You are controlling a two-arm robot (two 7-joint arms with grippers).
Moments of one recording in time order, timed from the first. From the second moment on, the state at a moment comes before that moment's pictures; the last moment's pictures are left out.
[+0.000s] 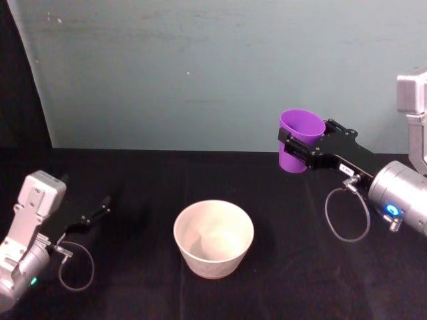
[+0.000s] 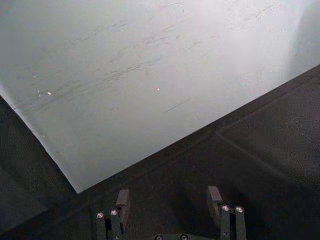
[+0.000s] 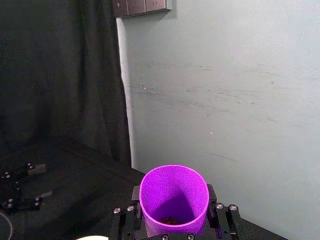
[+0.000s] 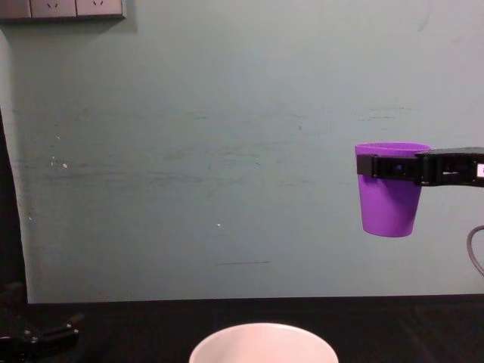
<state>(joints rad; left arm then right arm) -0.20 0.60 0.45 -1.41 -0.25 -0.12 0.03 0.31 0.46 -0.27 -1.66 0.49 0.24 0.34</state>
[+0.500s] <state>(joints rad) -0.20 0.60 0.45 -1.41 -0.25 -0.12 0.03 0.31 0.46 -0.27 -1.66 0.49 0.24 0.34</state>
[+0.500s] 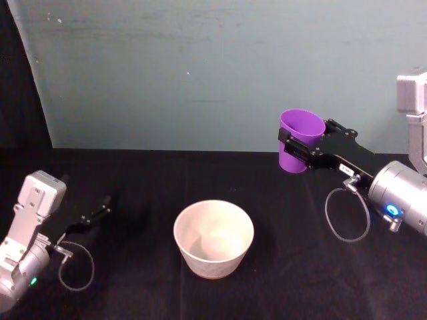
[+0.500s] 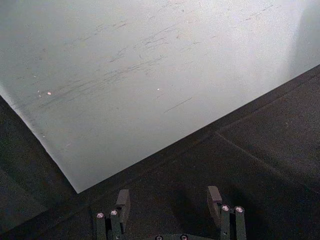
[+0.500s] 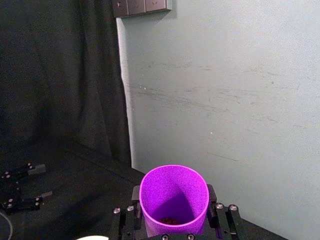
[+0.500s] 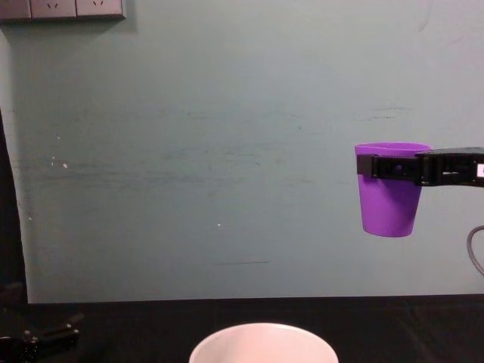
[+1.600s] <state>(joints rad) -0.20 0.60 0.45 -1.41 -0.25 -0.12 0.03 0.31 0.46 -0.27 -1.66 0.49 0.24 0.34</state>
